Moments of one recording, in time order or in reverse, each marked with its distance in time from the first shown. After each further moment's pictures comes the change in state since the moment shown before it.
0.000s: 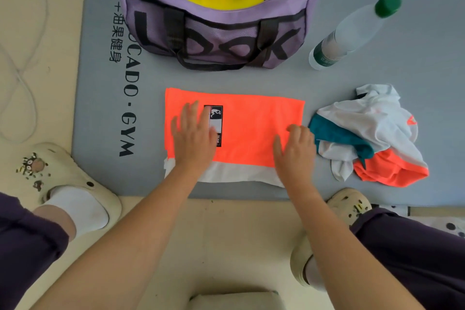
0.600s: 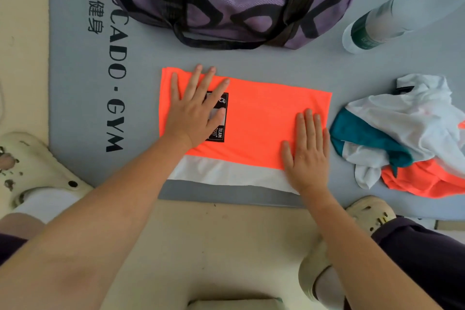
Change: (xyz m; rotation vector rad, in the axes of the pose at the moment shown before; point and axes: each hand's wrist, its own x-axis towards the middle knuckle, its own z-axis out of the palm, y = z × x) left_hand 0.057 -0.051 0.046 0.196 -0.071 0.372; right_hand -0.004 0.043 0.053 -0.140 -0.153 -0.185
